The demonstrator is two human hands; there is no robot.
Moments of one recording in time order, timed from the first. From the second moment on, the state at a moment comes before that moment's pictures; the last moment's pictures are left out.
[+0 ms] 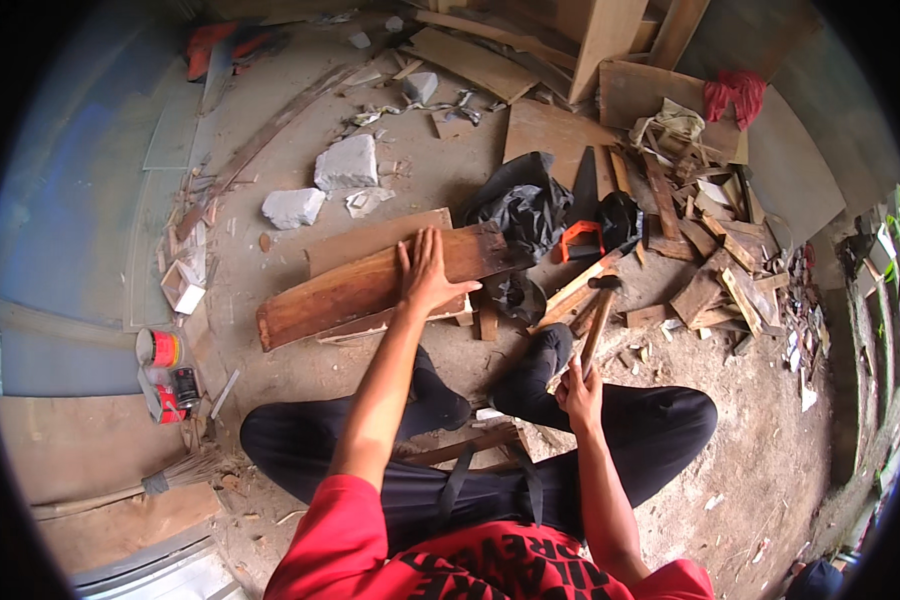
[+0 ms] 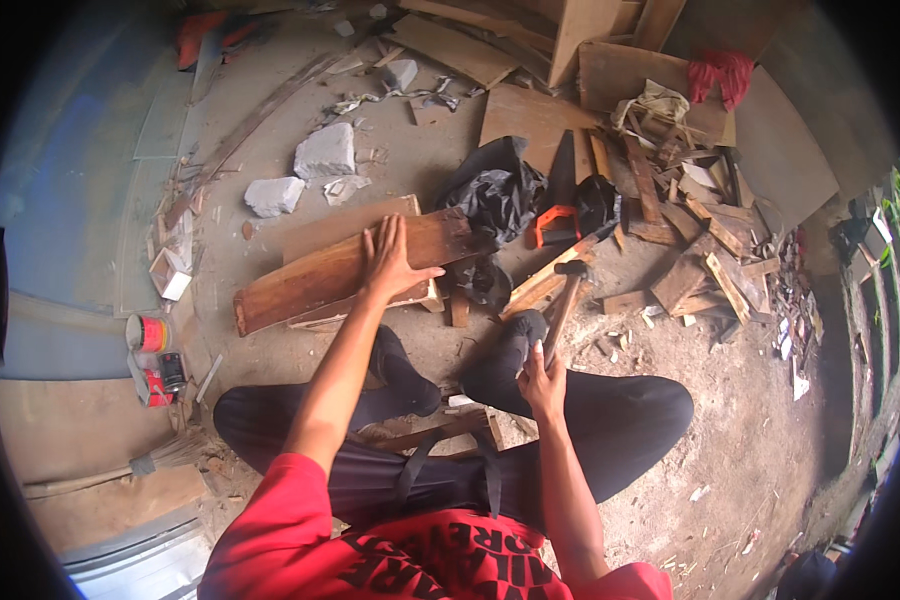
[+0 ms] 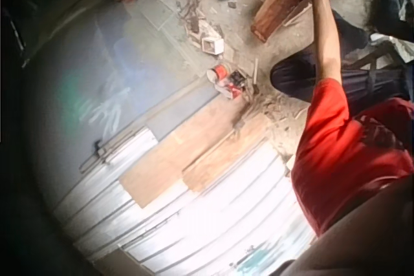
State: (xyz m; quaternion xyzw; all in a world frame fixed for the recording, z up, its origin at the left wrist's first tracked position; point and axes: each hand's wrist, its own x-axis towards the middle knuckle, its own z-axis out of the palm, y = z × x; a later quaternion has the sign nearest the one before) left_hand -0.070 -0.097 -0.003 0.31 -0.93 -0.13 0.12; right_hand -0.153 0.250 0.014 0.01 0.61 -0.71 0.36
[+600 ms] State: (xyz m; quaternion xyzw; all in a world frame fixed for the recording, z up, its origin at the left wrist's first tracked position) left_hand -0.027 -0.084 -0.022 0.28 -0.94 -0.10 0.16; right_hand -0.107 0.179 0.038 -0.23 0.74 -0.54 0.31
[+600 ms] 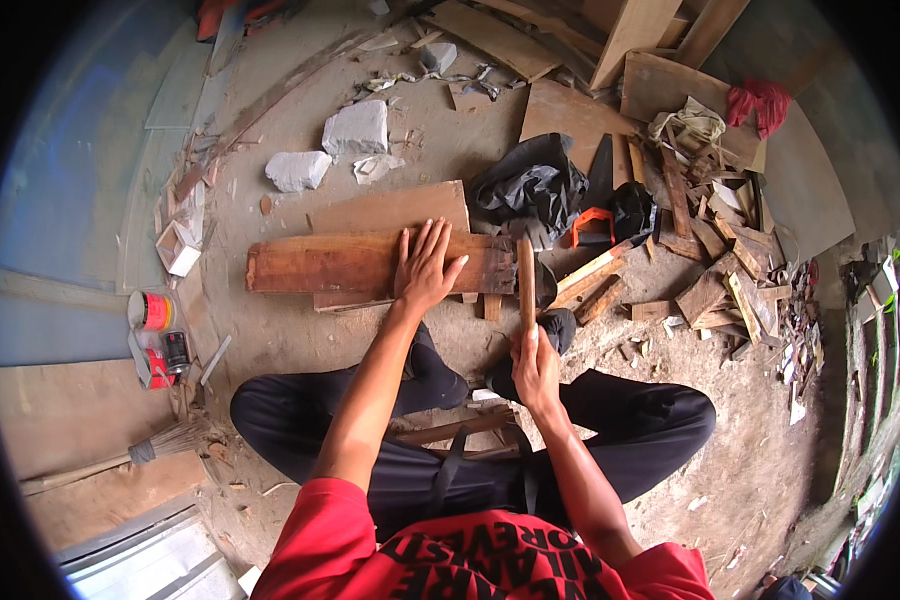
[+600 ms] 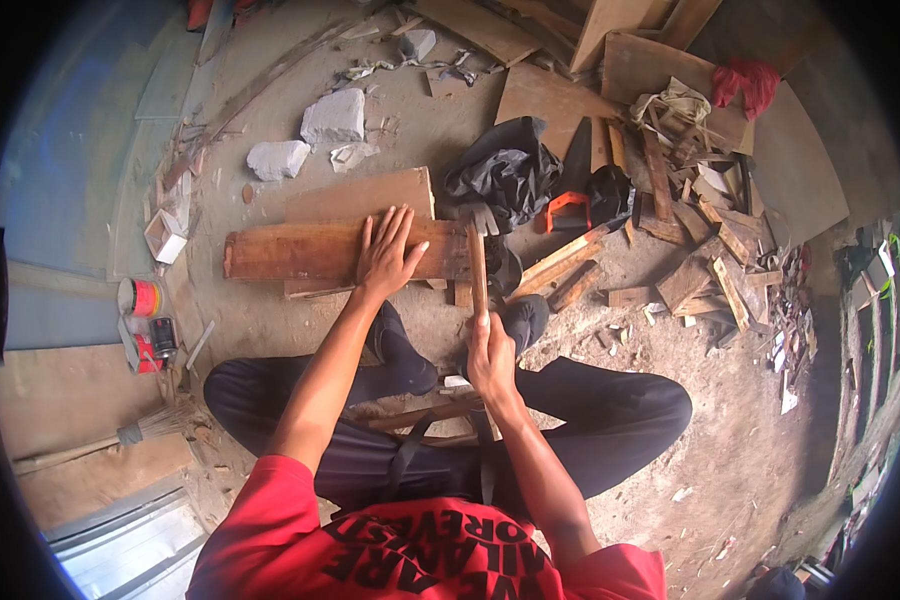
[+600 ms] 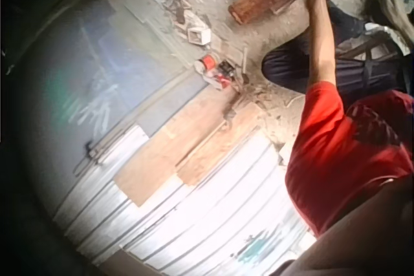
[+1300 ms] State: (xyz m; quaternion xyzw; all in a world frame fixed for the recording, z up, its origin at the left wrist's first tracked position) left_hand -0.035 -0.080 -0.011 0.31 -0.93 -0.09 0.19; right_hand -0.105 0.149 0.035 -0.30 0.79 -0.49 0.22
